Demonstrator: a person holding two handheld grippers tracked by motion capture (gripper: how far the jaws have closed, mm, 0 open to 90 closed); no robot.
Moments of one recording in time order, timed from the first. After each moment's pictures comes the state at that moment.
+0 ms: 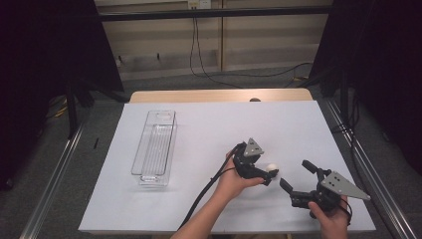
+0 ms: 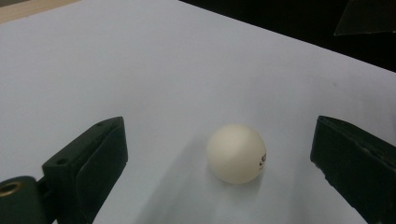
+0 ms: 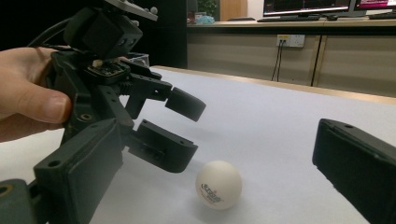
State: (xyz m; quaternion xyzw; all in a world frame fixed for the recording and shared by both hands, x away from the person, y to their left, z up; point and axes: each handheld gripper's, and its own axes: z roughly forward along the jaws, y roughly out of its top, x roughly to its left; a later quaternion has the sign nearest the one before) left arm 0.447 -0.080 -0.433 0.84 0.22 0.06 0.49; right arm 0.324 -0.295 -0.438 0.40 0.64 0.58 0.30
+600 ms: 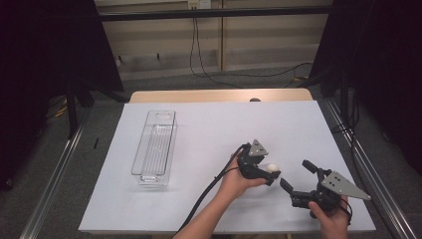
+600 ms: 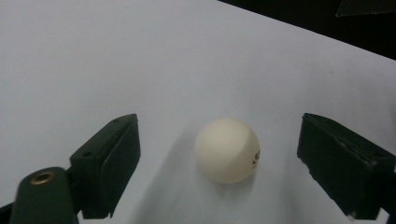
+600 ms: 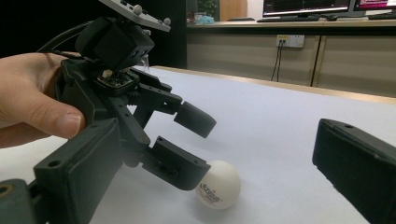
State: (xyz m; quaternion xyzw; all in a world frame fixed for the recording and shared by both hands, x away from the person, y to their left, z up) left arm 0.448 -0.090 -0.438 0.86 0.21 0.04 0.47; right arm 0.324 -0.296 -0.438 0.40 0.64 0.58 0.30
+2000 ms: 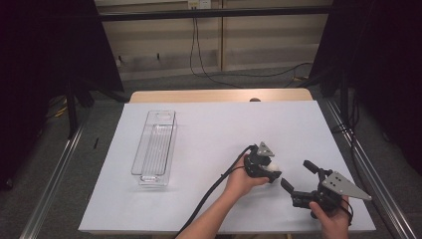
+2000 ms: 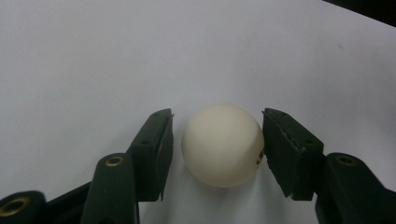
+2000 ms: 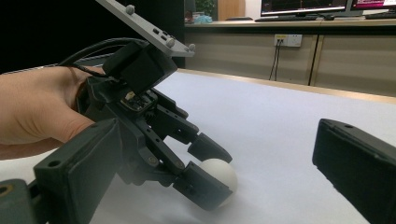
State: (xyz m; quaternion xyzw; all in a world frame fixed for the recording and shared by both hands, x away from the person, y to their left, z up) left arm 0.454 -0.109 -0.453 0.88 0.20 0.01 0.44; right arm 0.323 -0.297 -0.438 0.40 0.64 0.58 0.31
